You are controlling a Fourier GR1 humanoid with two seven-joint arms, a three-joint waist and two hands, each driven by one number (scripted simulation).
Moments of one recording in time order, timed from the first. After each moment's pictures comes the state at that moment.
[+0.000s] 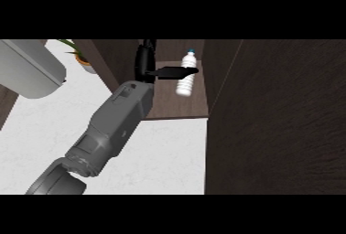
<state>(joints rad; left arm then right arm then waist) -1.13 0.01 -0.20 -0.27 0.55 0.40 -0.69 0.97 -0.17 0.20 -2.45 -0.15 0.33 -0.28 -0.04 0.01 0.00</state>
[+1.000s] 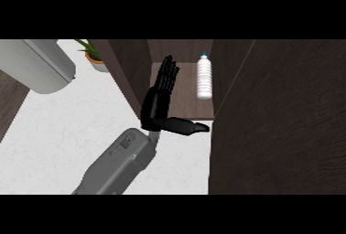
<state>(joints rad) -0.63 0.02 -0.50 -0.99 0.64 0.32 -0.59 0.98 -0.14 0.28 -2.47 -0.11 0.27 -0.23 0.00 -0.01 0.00</state>
